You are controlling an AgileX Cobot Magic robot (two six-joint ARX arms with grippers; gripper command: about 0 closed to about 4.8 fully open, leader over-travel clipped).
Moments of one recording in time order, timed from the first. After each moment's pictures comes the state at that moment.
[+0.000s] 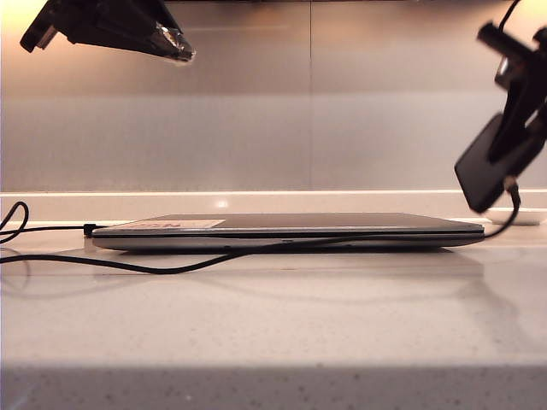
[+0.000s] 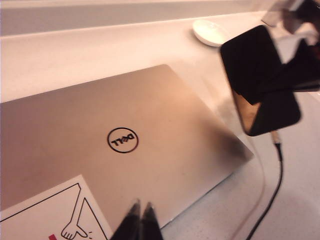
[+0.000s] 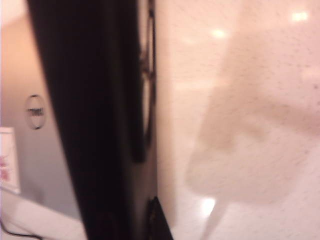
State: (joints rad) left arm -0.64 0.97 0.75 -0.13 0.11 -0.22; right arm -0.04 1.48 1.21 -0.87 -0.54 0.25
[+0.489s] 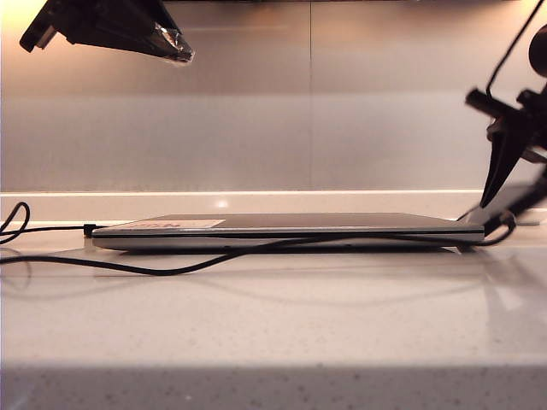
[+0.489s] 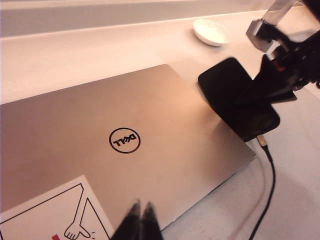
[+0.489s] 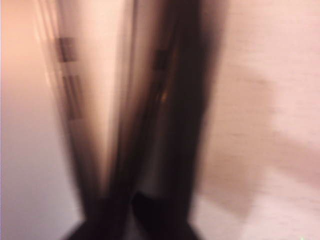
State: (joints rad) left arm -0.64 0.97 0.75 -0.13 0.11 -0.21; right arm -0.04 1.67 1.27 -0.90 -0.47 0.24
